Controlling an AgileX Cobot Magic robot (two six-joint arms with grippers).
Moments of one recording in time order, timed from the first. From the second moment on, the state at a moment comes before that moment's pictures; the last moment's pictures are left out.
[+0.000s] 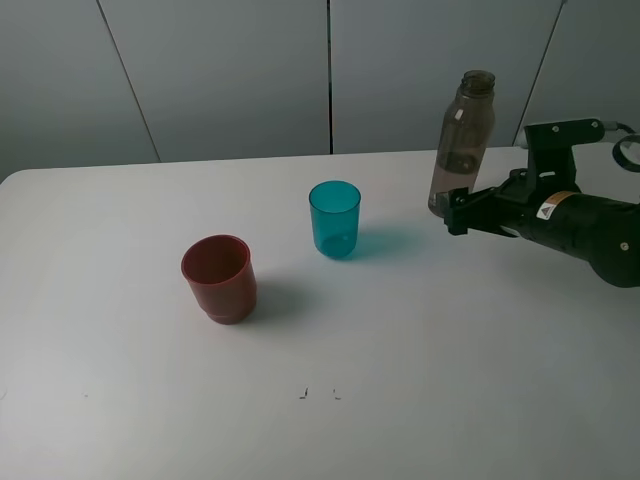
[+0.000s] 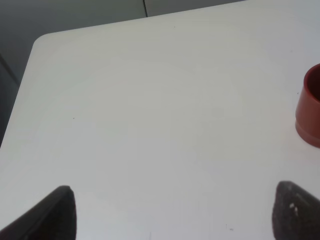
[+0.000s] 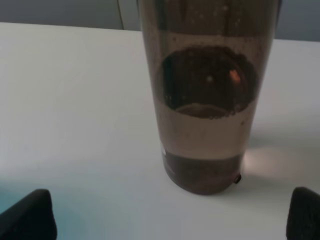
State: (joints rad) left arm 0.05 0.00 -0.52 -0.02 1.09 0.14; right arm 0.21 1.84 -0.49 -0.06 -0.74 0.09
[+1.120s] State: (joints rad) left arm 0.05 0.00 -0.52 -0.02 1.09 0.14; right arm 0.20 2.06 -0.75 -0.01 -0.80 0.01
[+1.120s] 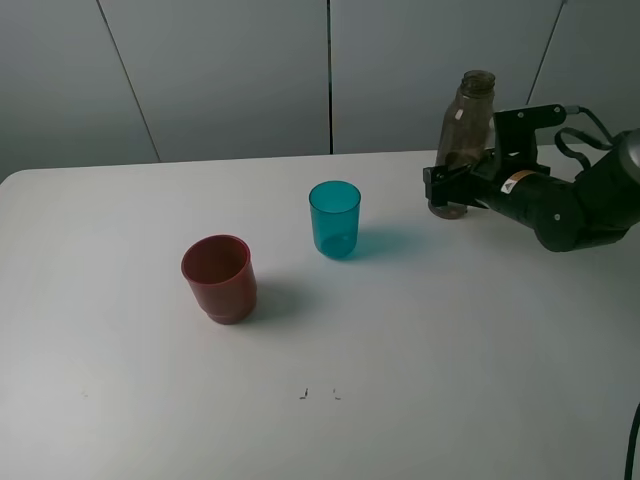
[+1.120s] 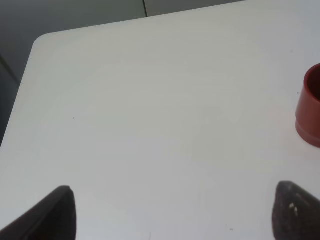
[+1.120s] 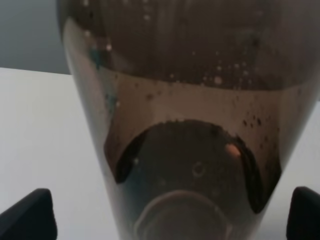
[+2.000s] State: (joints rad) left arm 0.05 0.00 -0.52 -0.02 1.09 0.14; right arm 0.20 2.12 -0.82 0.01 -0.90 0.01
